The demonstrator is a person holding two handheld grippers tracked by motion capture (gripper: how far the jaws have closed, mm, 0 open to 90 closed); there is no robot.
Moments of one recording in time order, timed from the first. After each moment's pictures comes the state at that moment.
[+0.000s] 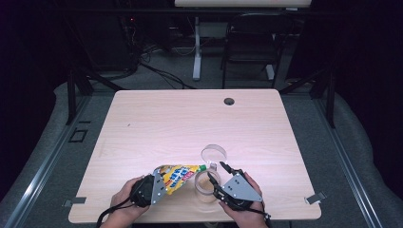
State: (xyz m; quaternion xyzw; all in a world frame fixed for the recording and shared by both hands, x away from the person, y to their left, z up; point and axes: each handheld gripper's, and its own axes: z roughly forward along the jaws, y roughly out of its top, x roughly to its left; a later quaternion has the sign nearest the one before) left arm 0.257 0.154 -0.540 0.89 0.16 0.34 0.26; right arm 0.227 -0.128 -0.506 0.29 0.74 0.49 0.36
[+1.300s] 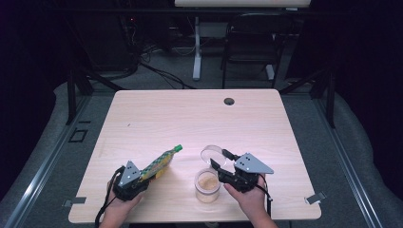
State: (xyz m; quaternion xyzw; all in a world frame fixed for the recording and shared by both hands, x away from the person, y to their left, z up) left arm 0.280 0.214 -0.549 0.81 0.35 0.21 0.43; right arm 0.274 -0.148 -0.501 0.35 0.71 0.55 0.26
